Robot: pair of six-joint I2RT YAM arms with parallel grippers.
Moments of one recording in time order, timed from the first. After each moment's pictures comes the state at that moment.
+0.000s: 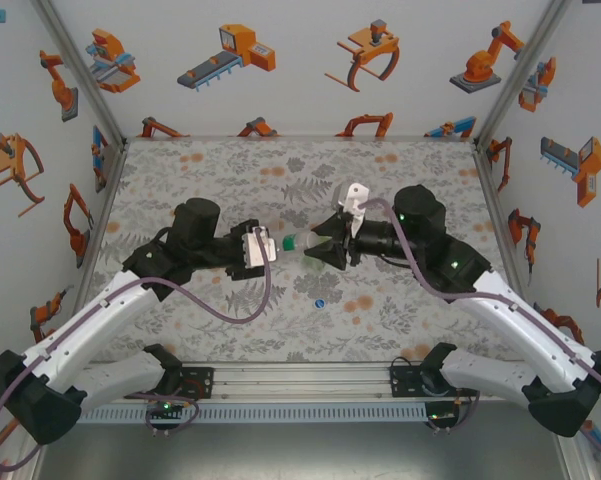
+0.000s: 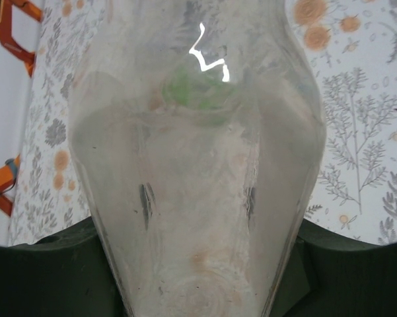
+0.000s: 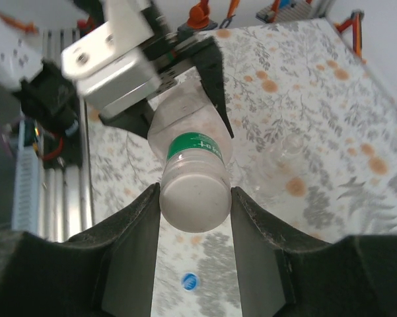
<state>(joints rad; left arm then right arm) -0.71 1.03 0.95 -0.50 0.41 0.81 0.79 1.01 1.10 -0.28 -0.51 -0.11</state>
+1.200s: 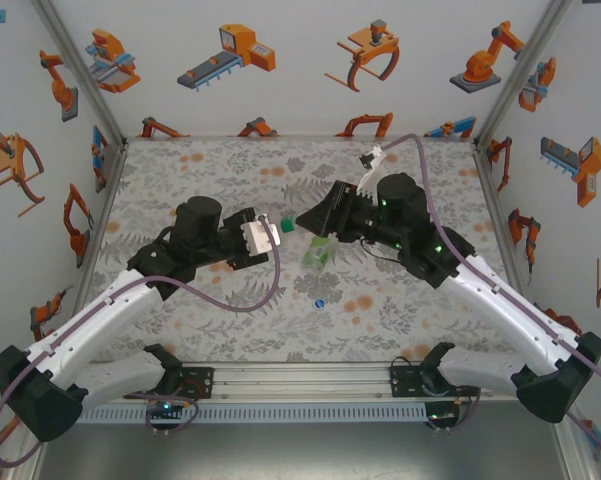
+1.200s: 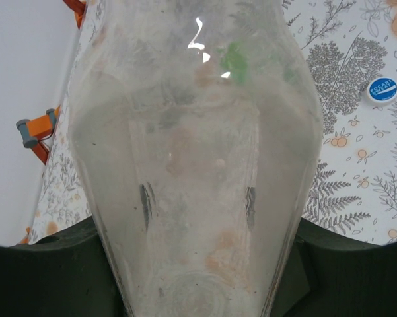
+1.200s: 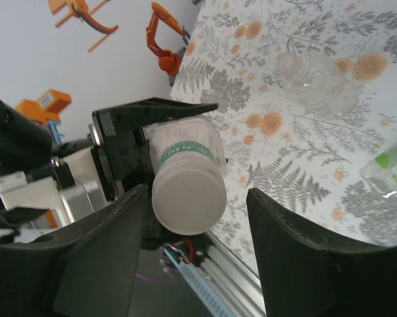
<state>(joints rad) -0.71 1.05 0.94 -0.40 0.23 0.75 0.76 1.12 1.17 -0.36 -0.19 0.76</state>
